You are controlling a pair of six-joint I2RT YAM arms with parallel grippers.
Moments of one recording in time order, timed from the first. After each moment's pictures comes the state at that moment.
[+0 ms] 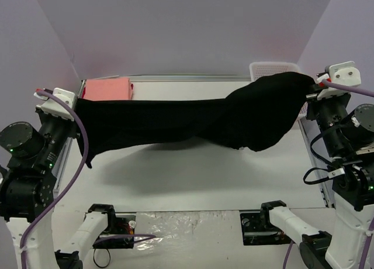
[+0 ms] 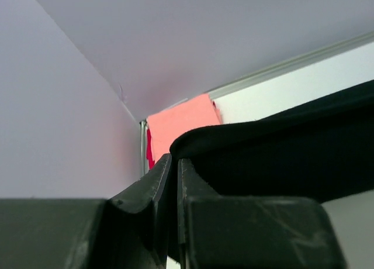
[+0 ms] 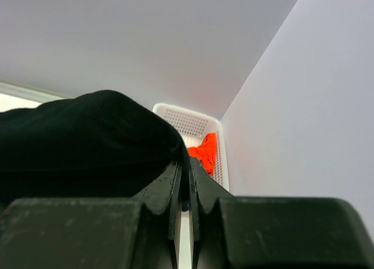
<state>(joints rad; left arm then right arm) -0.05 0.82 1.57 -0.83 0.08 0.36 0.16 0.95 1.80 -0.82 0.13 -0.34</state>
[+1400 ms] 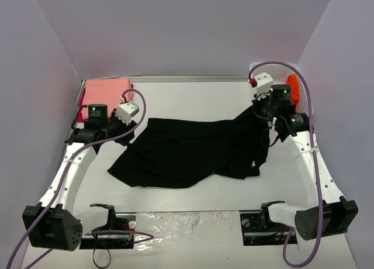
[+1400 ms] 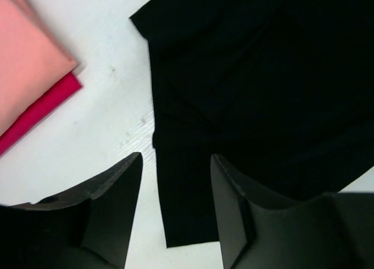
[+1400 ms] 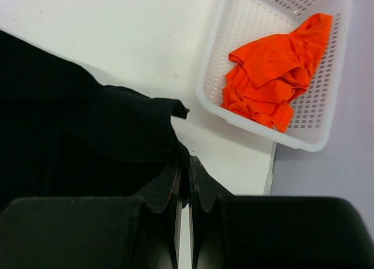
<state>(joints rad) -0.09 1.12 1.03 -0.65 0.38 0.44 0.15 1.21 1.26 -0.63 0.10 -0.35</state>
